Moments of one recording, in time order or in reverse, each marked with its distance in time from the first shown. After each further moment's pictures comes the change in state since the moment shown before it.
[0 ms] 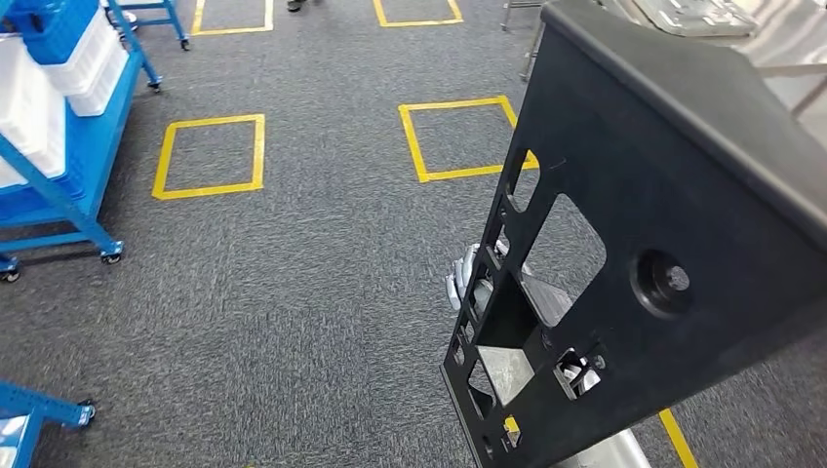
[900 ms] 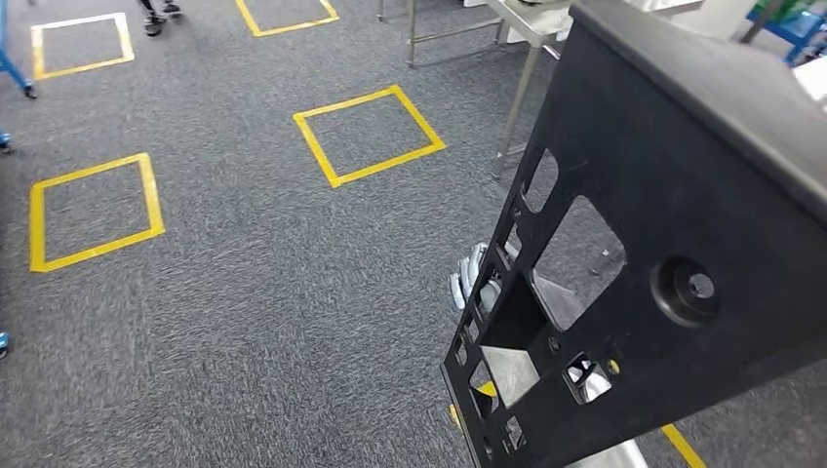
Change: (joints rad) left arm 0.016 0.008 0.002 0.000 0.021 0.030 0.014; right arm 0.014 0.023 -0.028 -0.002 0.005 0.021 -0.011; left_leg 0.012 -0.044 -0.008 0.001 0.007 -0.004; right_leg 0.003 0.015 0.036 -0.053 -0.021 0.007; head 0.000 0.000
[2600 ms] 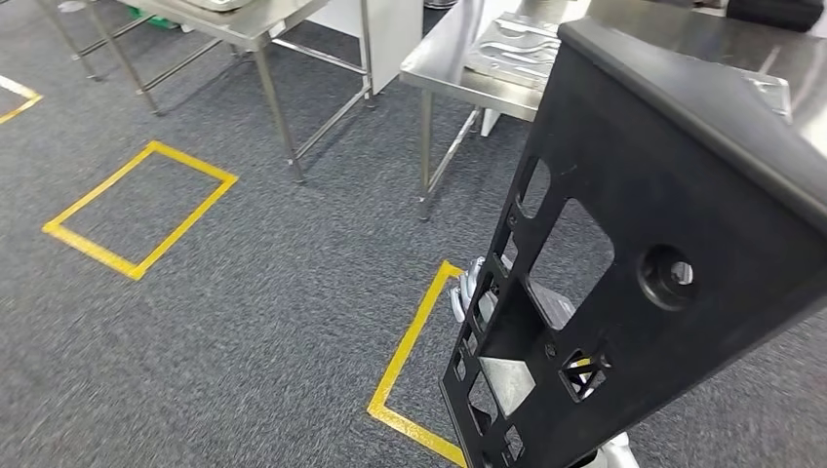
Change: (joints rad) left arm 0.021 -0.025 0.009 0.000 -0.033 0.005 0.020; right arm 0.063 0.016 -0.008 -0.015 0.001 -0.019 0.023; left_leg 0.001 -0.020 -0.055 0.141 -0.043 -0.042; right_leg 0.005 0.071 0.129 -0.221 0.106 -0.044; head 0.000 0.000
